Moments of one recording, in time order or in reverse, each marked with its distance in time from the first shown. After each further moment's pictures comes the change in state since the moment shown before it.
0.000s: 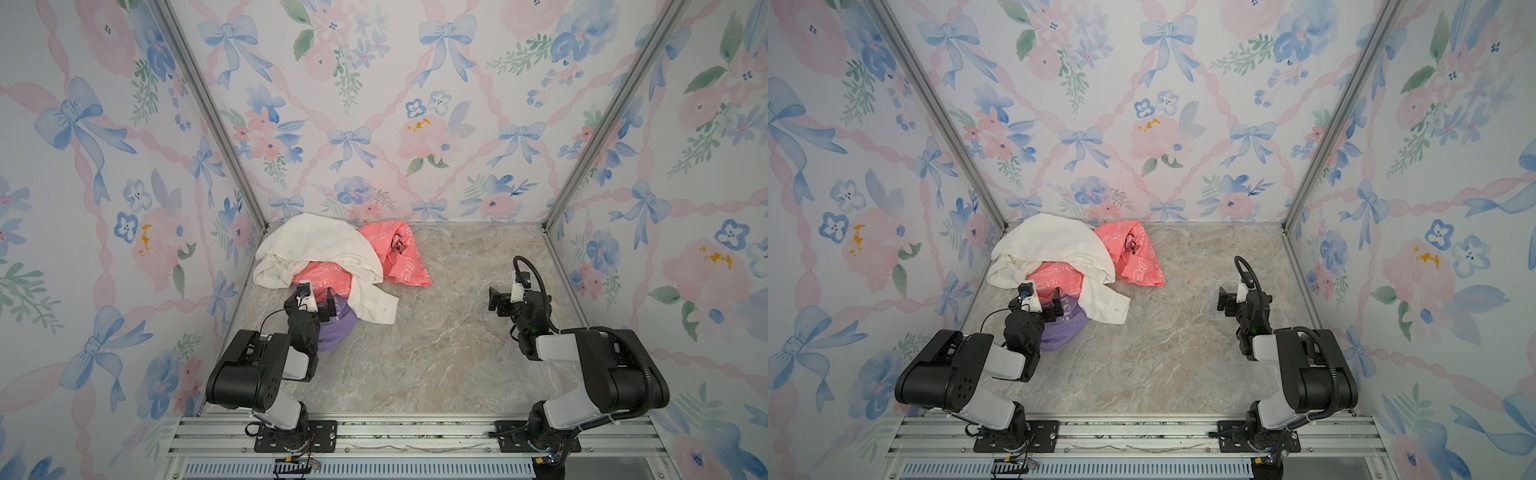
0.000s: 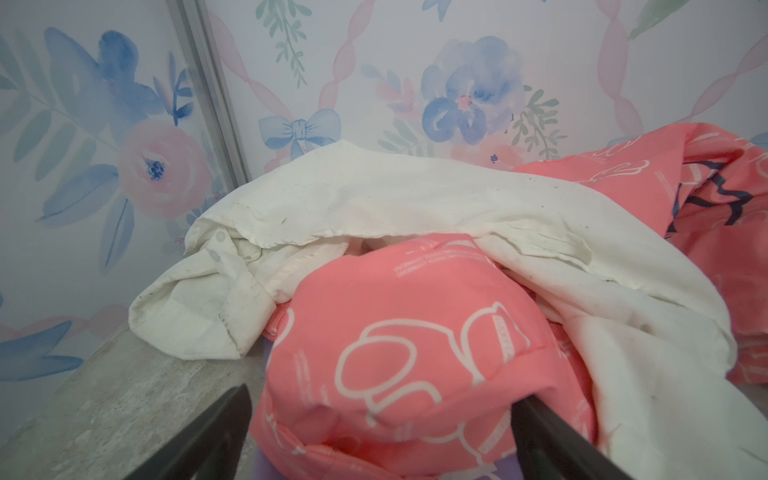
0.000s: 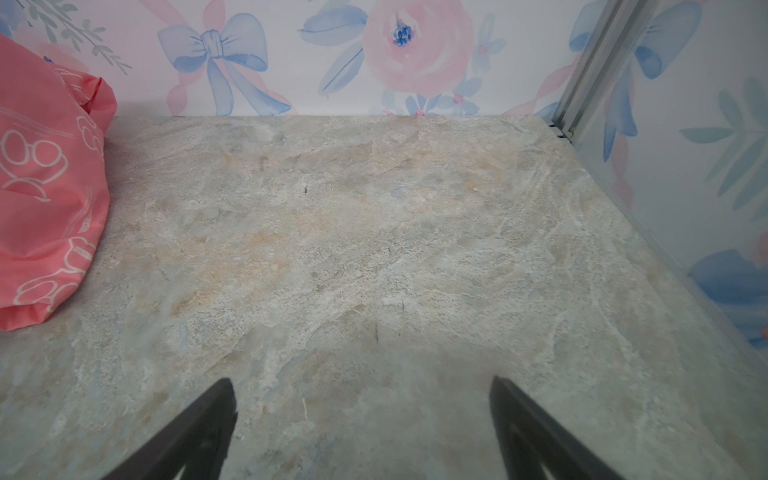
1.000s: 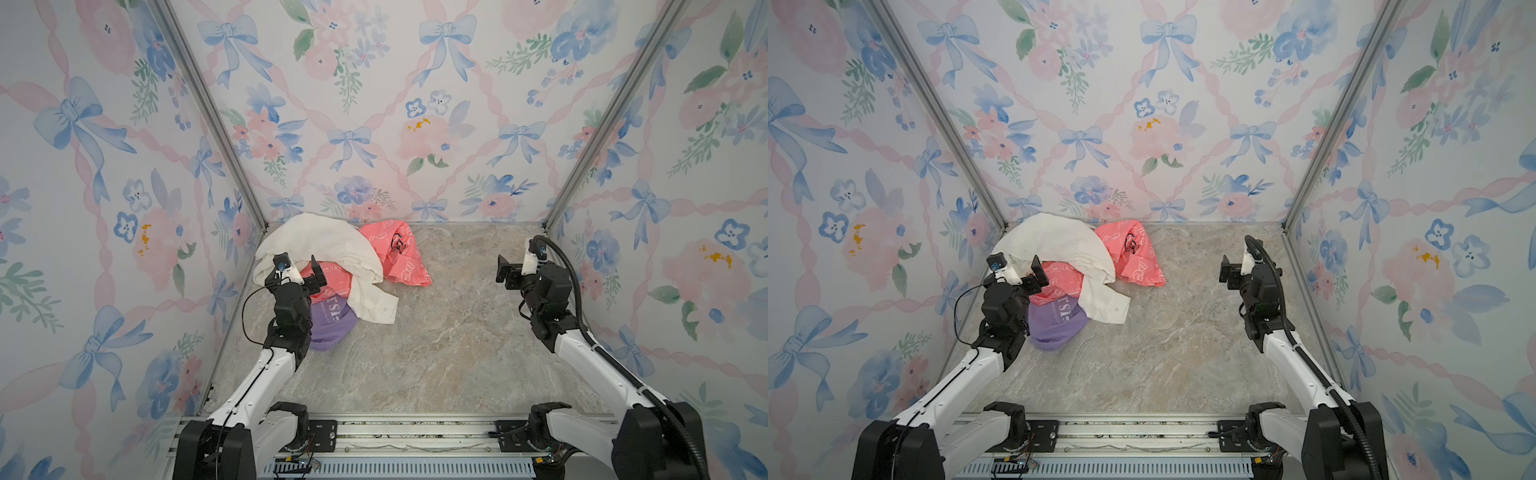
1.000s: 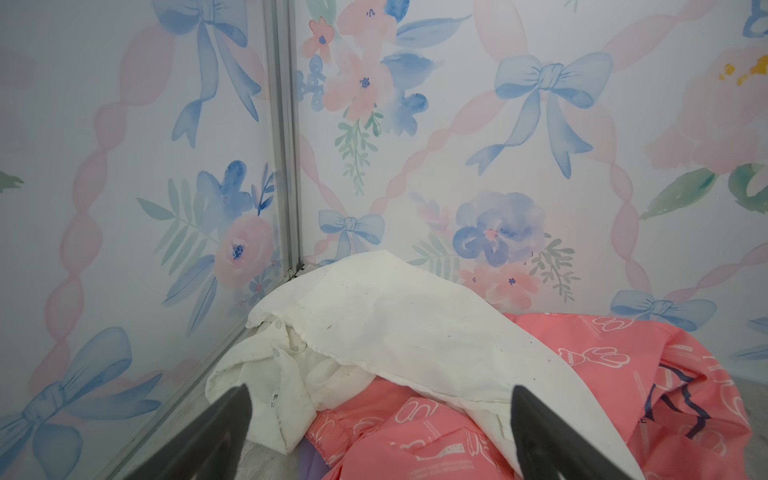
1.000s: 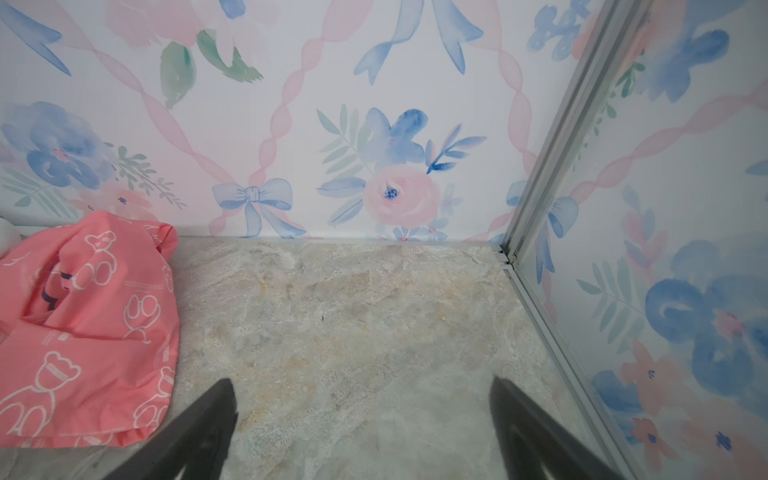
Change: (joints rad) left arm -0.005 -0.563 0.352 -0.864 -0.164 -0.151; right arm 0.139 -0.435 0.339 -0.620 0.137 -0.019
